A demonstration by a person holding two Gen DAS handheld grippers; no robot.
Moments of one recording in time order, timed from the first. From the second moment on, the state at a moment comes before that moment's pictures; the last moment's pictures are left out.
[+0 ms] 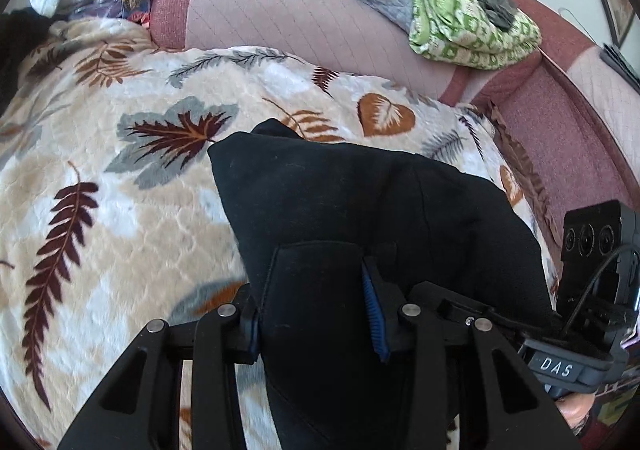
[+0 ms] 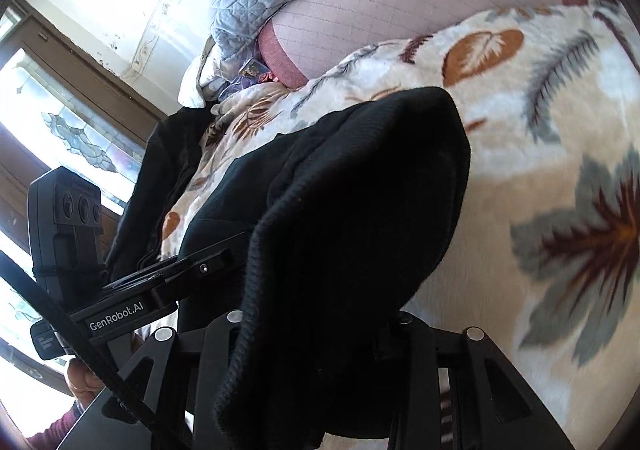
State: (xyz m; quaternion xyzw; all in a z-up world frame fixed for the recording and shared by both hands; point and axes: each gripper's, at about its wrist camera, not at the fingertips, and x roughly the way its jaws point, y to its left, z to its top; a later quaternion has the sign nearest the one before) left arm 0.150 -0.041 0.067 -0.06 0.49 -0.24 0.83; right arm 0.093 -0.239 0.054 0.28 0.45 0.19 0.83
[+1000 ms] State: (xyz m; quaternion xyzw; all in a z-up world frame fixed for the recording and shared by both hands) left arm 0.242 -0.023 0.013 -0.12 0.56 -0.19 0.80; right arm 0.192 -0.257 -0.007 0.30 0.49 0.14 0.80
